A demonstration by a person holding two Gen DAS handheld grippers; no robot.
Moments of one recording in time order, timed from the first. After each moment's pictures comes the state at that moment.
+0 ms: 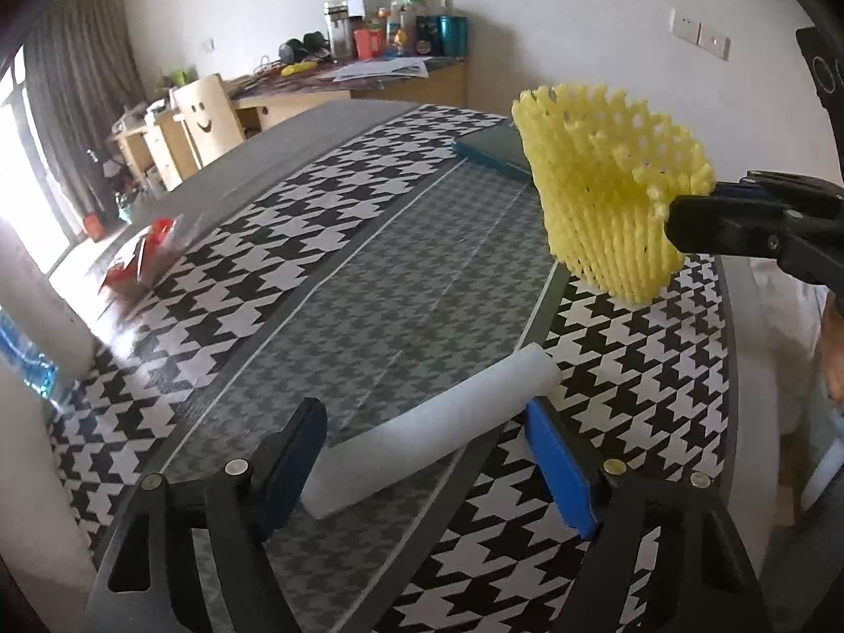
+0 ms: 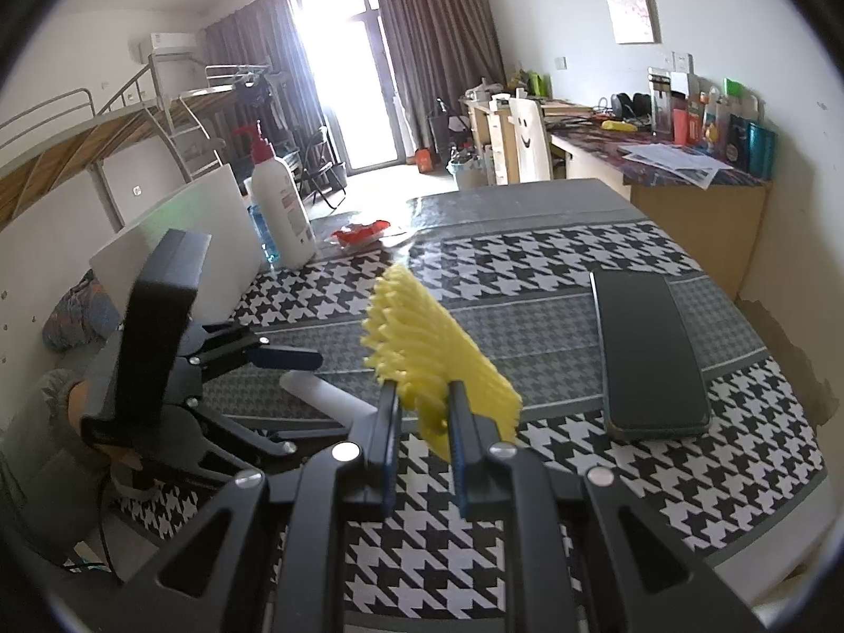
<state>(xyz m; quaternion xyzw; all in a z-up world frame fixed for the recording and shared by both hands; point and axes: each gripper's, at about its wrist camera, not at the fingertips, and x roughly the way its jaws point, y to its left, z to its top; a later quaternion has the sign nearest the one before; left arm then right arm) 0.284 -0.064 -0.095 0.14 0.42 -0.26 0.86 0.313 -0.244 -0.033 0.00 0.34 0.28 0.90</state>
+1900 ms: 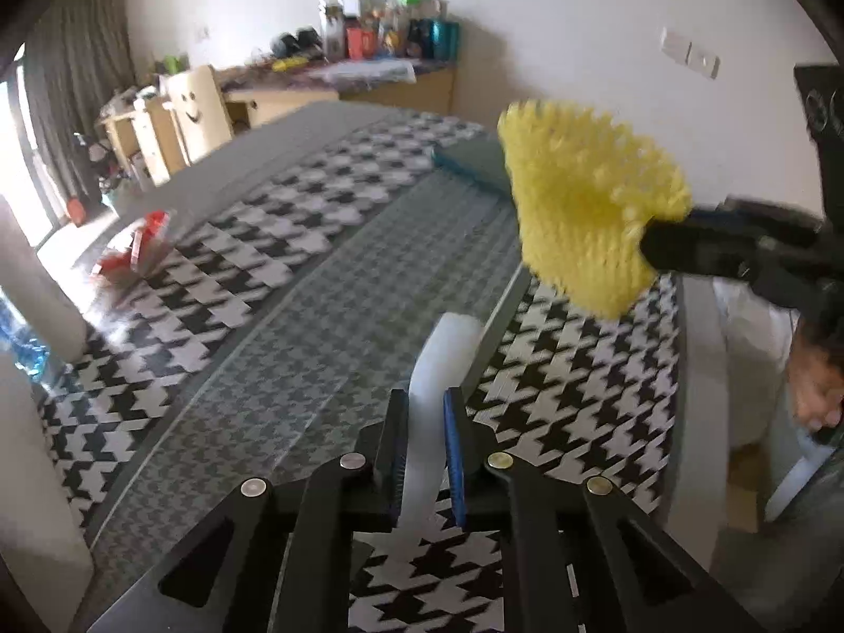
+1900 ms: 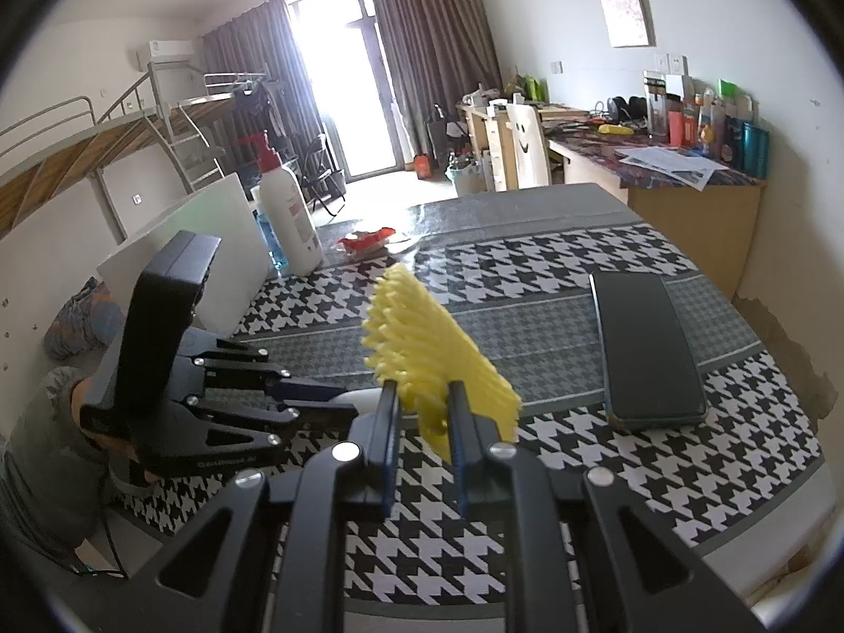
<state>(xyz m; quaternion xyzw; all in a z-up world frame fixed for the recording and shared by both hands) 0.270 -0.061 -0.074 0.10 0.42 -0.27 0.86 0.300 -0.244 -0.026 0.01 0.34 0.28 0.90</state>
